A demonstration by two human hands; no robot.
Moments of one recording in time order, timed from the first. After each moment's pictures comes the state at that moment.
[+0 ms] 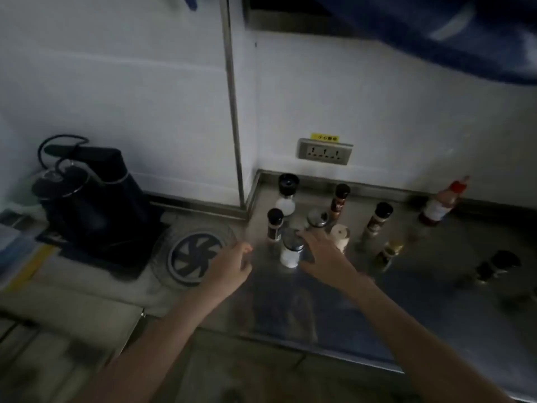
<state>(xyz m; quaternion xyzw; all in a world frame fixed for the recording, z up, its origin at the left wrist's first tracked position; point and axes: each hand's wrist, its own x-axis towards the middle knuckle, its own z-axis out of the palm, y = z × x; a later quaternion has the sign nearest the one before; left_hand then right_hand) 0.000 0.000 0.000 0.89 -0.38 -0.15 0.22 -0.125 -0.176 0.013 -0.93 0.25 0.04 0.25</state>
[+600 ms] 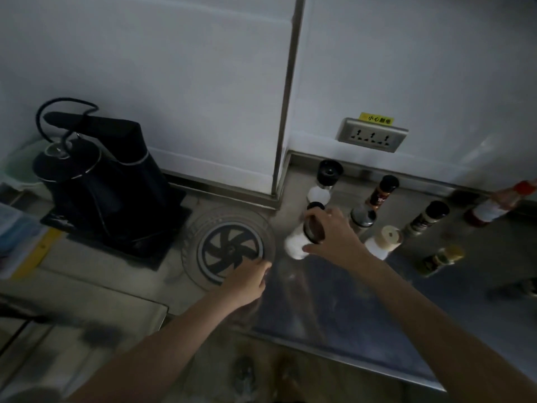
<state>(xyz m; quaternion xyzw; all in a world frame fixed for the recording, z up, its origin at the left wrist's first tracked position) 0.059 0.018 -0.067 0.84 -0.45 -0.28 0.10 -0.033 -0.148 0.031 -0.93 0.26 0.05 0.26</state>
